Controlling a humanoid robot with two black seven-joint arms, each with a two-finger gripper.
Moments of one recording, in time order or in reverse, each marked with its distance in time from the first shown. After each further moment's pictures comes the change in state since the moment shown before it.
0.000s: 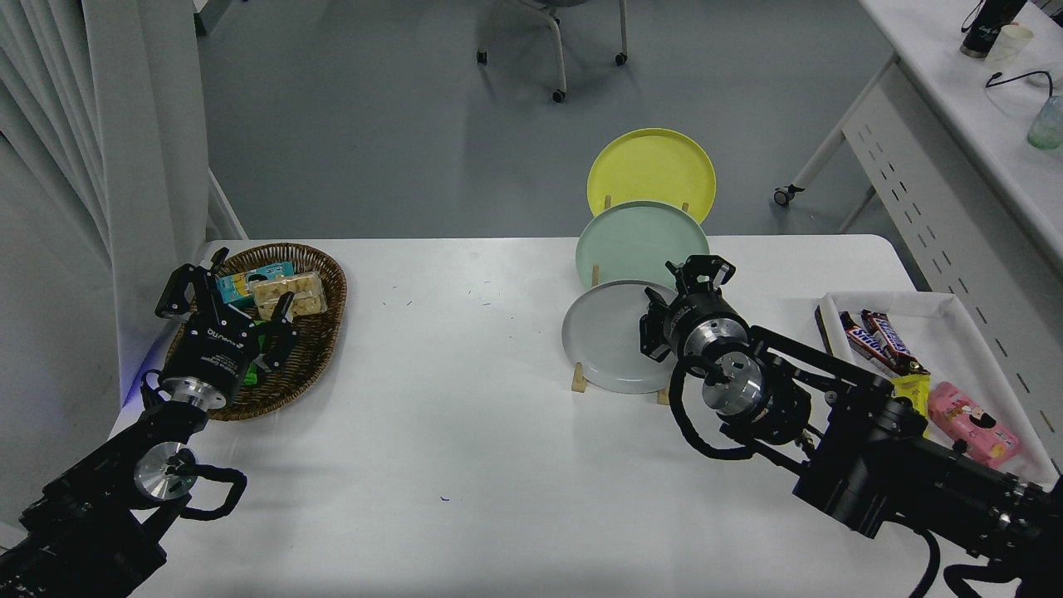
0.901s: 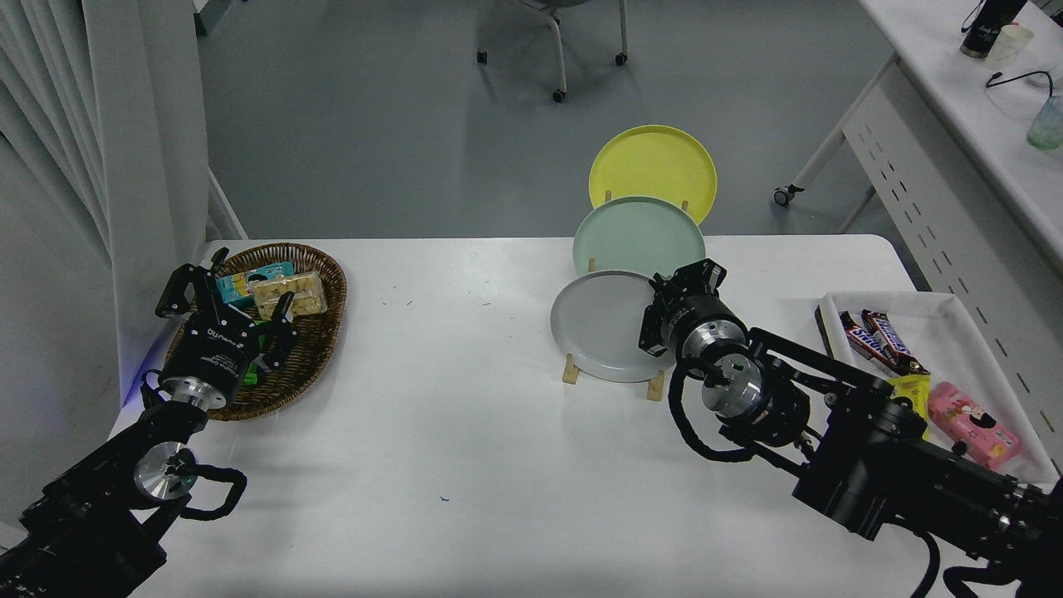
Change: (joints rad) left arm 0.000 0.000 0.000 0.000 0.000 0.000 0.000; right arm 0.008 0.010 -0.002 0.013 0.002 0.033 -0.007
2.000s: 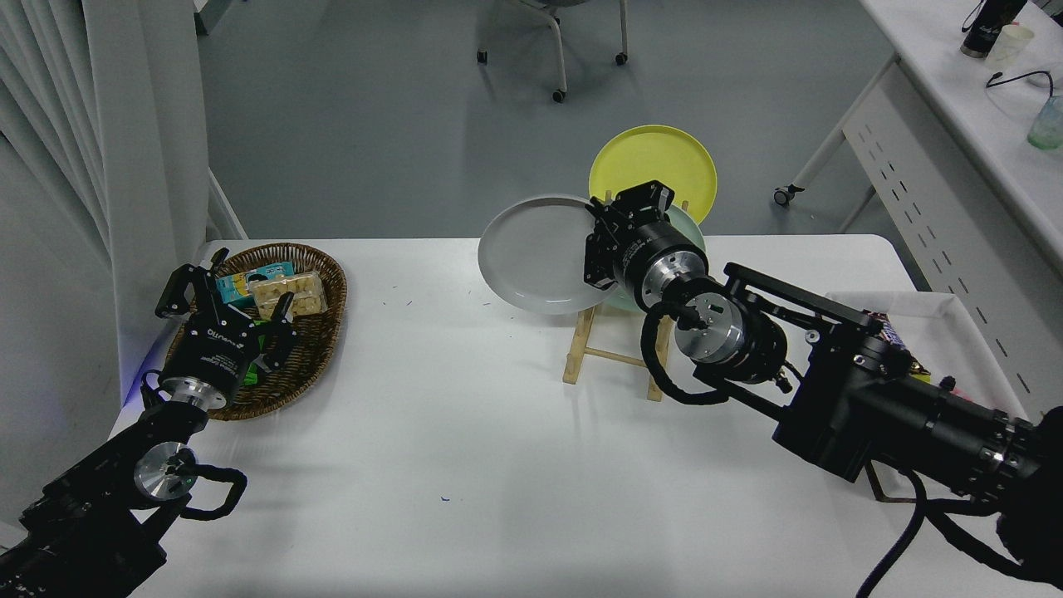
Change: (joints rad) left arm 0.000 0.000 0.000 0.000 0.000 0.000 0.000; right arm 0.222 0.006 0.005 0.027 0.013 0.074 -0.082
